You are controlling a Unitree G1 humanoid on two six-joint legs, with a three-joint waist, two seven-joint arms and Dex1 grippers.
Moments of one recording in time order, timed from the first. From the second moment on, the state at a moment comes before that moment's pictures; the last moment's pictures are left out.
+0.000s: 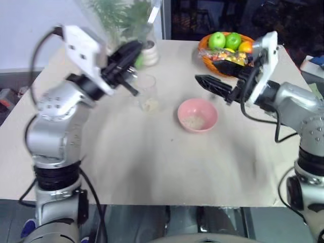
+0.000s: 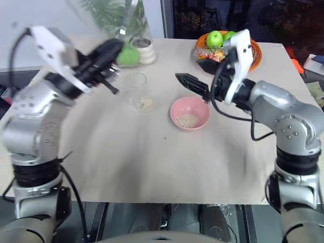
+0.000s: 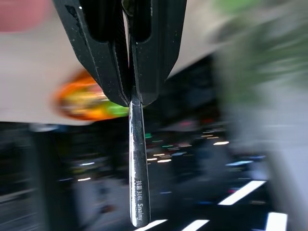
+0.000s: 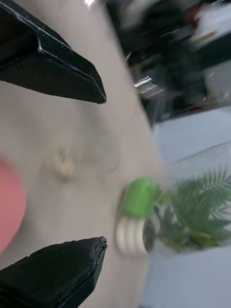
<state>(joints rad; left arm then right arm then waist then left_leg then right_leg) -0.58 0.57 0.12 -0.42 -0.46 0.45 -0.55 -0.82 -0.45 -0.16 -0.37 1.10 1.05 0.26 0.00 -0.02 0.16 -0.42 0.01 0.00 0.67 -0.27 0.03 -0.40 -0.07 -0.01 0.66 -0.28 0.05</state>
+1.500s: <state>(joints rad) -0.46 0.54 0.06 -0.41 -0.47 0.37 -0.70 -0.88 -0.39 -0.14 -0.20 1.46 1.09 -0.14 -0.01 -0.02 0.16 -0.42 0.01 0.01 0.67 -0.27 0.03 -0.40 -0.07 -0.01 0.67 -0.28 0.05</state>
